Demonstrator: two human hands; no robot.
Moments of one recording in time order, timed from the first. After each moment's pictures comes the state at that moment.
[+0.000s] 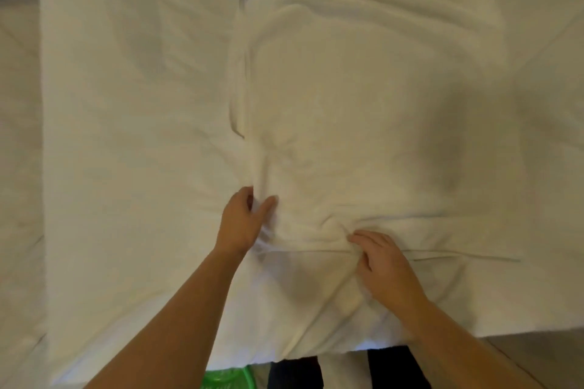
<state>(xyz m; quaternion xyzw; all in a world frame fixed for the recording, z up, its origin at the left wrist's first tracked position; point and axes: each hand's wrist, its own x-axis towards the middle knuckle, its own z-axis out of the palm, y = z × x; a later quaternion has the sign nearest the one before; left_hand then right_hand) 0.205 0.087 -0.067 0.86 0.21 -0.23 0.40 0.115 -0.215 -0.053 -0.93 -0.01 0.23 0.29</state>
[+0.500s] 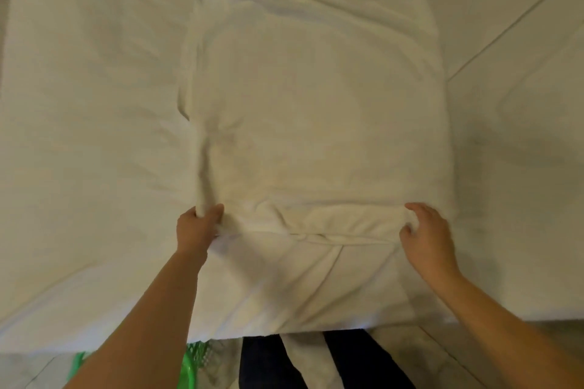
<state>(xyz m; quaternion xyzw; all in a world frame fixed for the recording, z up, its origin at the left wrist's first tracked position) 0.138 0.010 -0.070 0.71 0.48 -0.14 0.49 0.127 -0.426 -0.043 -0.96 0.16 0.13 0.21</state>
